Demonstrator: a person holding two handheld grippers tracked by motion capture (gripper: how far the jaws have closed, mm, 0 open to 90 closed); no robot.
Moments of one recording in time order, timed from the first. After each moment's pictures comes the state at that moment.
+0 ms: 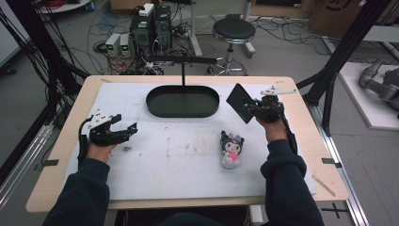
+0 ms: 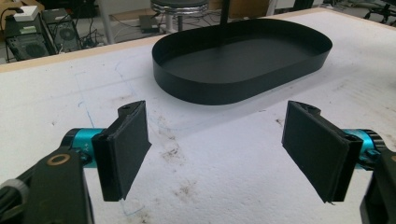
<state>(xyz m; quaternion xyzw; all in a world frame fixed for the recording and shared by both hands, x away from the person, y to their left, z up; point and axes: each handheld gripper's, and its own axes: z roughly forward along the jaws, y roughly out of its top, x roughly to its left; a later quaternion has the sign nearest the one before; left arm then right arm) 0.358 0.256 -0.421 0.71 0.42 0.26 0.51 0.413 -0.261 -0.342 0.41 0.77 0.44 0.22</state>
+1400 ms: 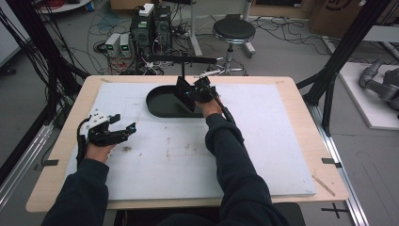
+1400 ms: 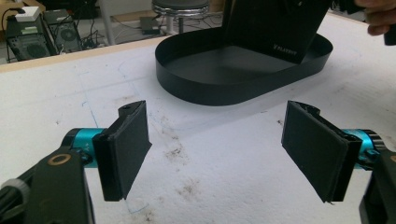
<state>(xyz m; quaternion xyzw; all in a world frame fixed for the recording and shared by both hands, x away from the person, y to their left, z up) 0.357 0.260 -0.421 0.70 0.42 0.27 0.51 0.524 -0.086 -0.390 0.41 0.80 0.42 0.14</state>
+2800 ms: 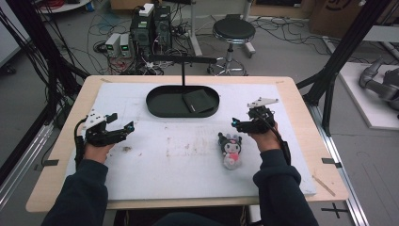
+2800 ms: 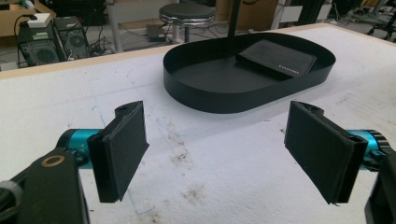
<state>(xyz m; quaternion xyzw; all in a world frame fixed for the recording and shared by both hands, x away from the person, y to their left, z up) 0.353 0.263 -0.418 0.69 0.43 0.28 0.52 0.384 -0.241 -0.370 0.43 0.80 0.34 0.25</state>
